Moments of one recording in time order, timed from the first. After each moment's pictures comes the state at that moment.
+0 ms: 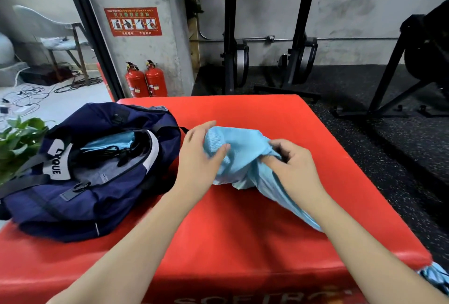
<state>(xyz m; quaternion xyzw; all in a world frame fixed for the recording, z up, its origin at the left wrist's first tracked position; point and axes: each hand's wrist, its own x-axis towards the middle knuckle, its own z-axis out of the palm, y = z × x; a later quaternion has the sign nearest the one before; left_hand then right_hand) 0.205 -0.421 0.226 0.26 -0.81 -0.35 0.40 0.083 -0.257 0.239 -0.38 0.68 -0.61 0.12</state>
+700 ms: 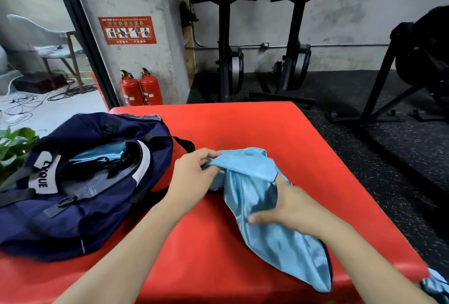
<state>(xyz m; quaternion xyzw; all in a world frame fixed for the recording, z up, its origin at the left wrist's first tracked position) 0.198 -0.417 0.227 0.26 -0.81 -0.42 0.32 0.066 -0.230 0.220 -0.40 0.85 -0.26 0.24</state>
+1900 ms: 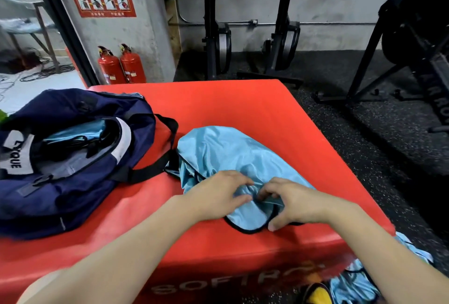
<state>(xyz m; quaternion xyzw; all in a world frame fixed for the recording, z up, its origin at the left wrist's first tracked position) 0.173 -0.368 0.159 -0.01 -0.97 -0.22 0.06 0.031 -0.182 0.176 -0.53 0.79 -0.12 0.29</state>
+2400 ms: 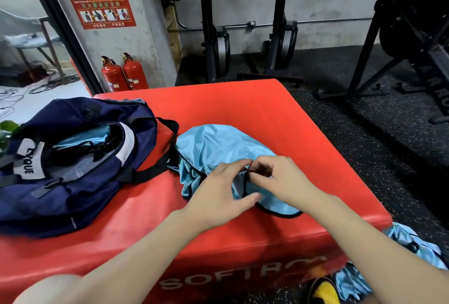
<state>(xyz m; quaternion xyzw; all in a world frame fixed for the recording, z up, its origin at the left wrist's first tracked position) 0.198 -0.333 0.170 0.11 -0.93 -0.31 0.19 0.056 -0.199 0.193 -0.48 0.76 -0.41 0.14</state>
